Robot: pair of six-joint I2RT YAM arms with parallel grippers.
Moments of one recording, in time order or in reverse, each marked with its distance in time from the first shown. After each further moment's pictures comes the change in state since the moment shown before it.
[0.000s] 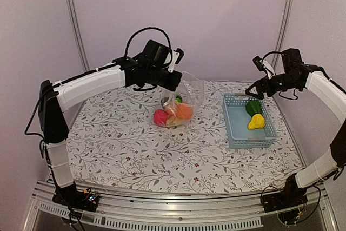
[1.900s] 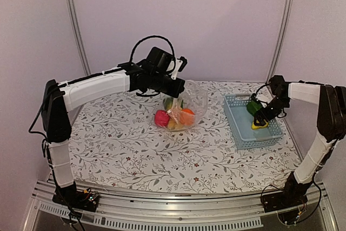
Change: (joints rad) left arm -0.007 0.046 -0.038 0.031 0.114 -0.042; right arm -0.082 0.284 -0.180 0.039 0.485 -0.146
